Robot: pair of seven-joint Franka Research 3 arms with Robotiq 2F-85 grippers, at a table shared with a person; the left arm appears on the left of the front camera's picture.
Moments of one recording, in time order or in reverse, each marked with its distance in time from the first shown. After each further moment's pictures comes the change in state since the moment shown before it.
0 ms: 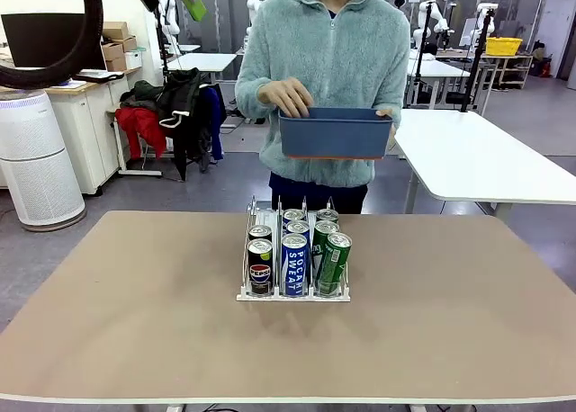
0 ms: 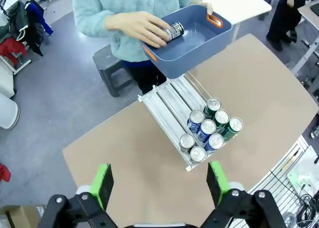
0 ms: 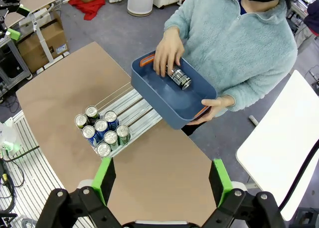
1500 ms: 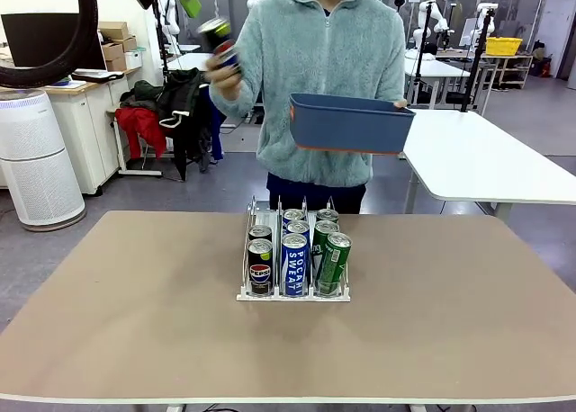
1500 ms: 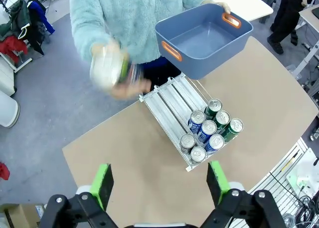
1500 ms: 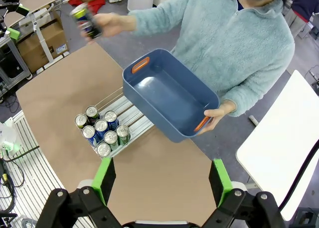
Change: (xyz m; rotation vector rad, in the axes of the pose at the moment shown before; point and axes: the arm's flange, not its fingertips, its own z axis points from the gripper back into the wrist) left arm -0.001 0.001 0.001 0.000 -0.001 0.002; right arm 0.000 0.000 0.000 0.000 0.000 0.000
